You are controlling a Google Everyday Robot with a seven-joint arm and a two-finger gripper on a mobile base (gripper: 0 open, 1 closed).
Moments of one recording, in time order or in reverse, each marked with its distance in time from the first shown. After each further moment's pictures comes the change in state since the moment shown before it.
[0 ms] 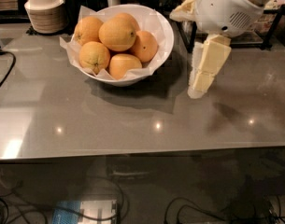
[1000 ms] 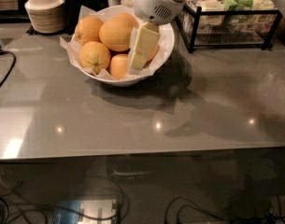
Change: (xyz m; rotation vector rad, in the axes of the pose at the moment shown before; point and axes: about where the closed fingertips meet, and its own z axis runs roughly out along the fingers) arm -0.078 -0.087 0.067 0.083 -0.120 -0.042
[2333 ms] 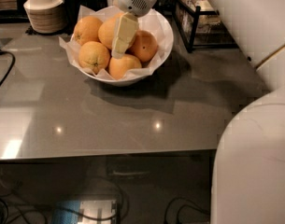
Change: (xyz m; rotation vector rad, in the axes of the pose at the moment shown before) arm 0.005 -0.075 0.069 -0.067 0.011 0.098
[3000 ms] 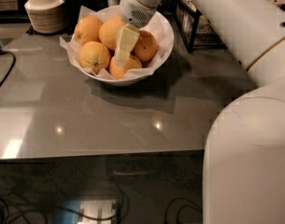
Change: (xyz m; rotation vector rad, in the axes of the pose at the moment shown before) arm 0.028 -0.002 0.034 -0.040 0.057 0.056
